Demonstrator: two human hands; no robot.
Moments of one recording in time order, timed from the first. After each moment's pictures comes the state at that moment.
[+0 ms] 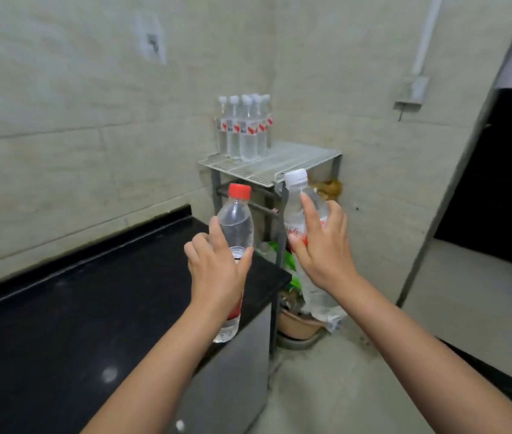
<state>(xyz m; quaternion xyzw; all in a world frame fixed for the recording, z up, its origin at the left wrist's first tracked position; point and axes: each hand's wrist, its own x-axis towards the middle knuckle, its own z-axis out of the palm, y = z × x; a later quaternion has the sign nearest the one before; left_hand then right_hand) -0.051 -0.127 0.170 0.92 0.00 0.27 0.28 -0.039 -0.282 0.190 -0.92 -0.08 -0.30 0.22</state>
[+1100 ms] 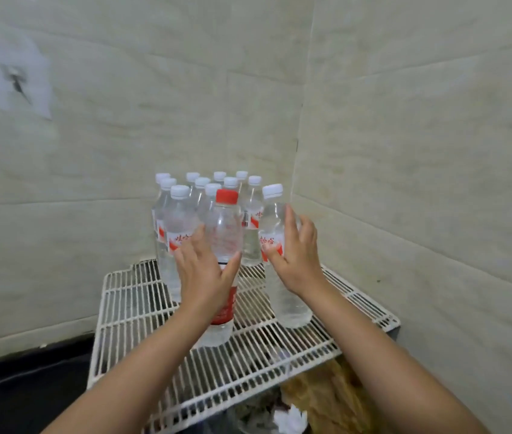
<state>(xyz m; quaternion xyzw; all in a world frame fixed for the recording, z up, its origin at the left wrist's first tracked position) 0.569 -0.324 0.225 0.84 0.11 0.42 0.34 0.636 -0.453 0.250 -0.86 -0.29 -0.26 0.32</state>
